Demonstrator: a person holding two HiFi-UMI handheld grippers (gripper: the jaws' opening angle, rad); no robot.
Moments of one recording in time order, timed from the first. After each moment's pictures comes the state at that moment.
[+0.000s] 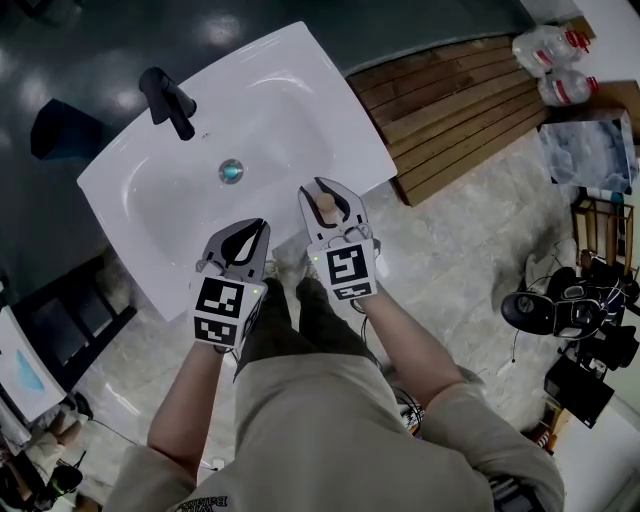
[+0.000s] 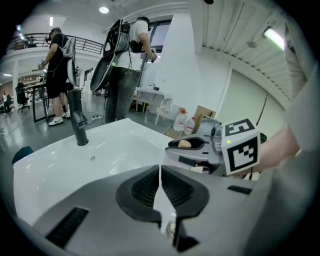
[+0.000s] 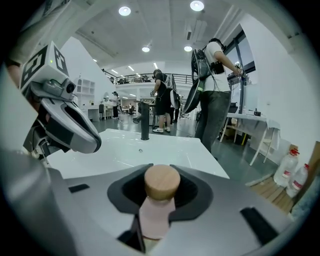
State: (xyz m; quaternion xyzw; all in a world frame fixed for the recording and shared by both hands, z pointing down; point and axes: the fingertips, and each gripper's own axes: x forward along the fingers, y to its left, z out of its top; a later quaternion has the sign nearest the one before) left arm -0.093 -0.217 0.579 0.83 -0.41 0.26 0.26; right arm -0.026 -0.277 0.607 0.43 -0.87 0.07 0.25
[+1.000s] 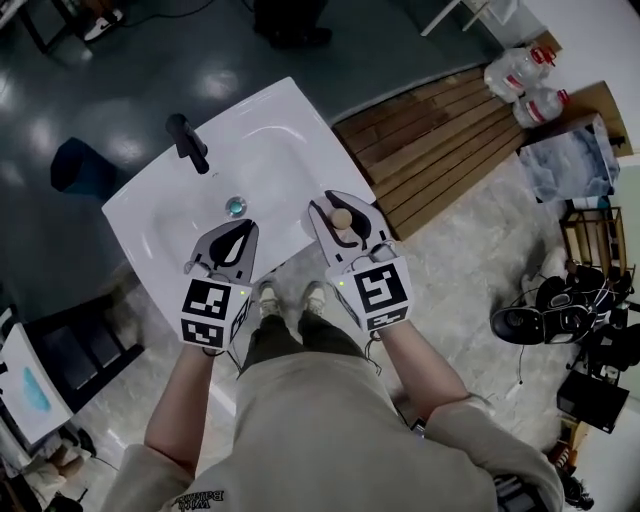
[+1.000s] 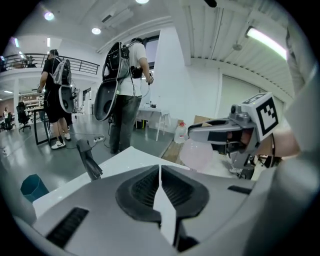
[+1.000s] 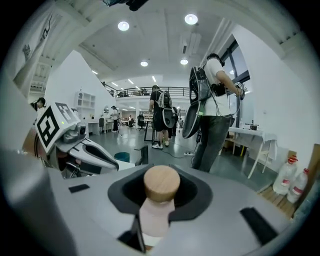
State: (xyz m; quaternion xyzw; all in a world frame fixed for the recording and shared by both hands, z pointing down) left arm -0.108 -0.239 0.464 0.86 -0.43 0.22 0.18; right arm -0.013 -0.268 0.425 0.44 -0.88 0.06 0.18
